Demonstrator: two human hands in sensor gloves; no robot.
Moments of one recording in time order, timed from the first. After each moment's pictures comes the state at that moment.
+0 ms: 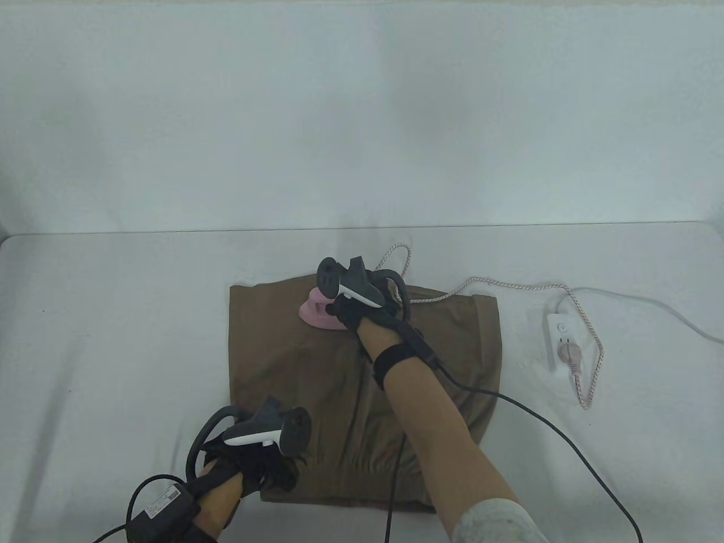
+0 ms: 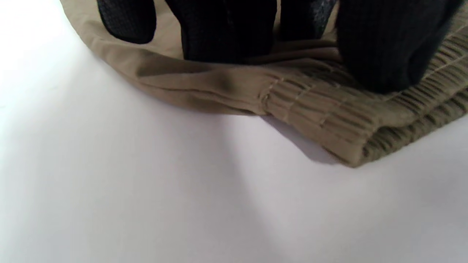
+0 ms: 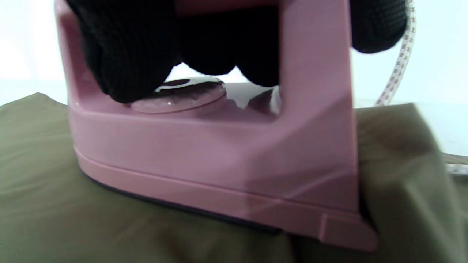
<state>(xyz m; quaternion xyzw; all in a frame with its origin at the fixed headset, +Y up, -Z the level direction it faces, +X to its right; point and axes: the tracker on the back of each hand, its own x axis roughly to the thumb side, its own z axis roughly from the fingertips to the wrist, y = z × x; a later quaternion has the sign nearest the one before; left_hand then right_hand) -0.173 -0.745 -0.312 -0.31 -0.22 -0.12 0.92 -0.022 -0.698 -0.540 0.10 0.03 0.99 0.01</state>
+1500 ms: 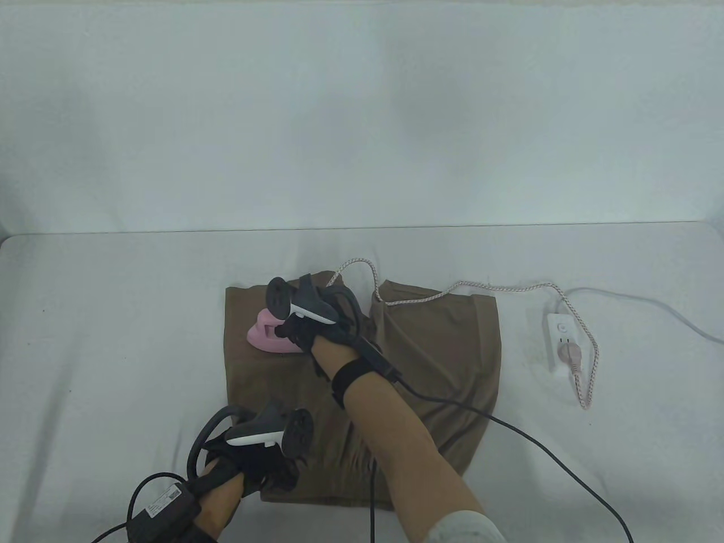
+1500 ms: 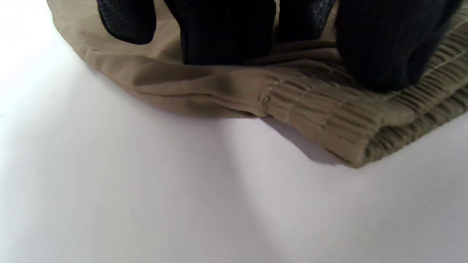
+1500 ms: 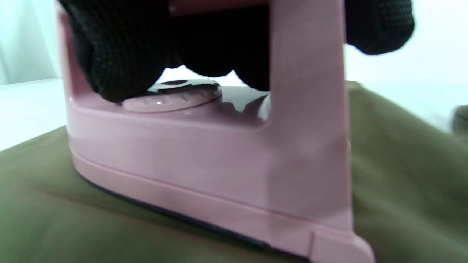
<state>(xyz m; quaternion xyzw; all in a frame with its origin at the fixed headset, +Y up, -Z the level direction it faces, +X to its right) -0.170 -0.745 -0.311 -0.31 -0.23 -0.13 0.91 -0.094 -0.704 -0.507 0.17 0.04 0.98 0.03</state>
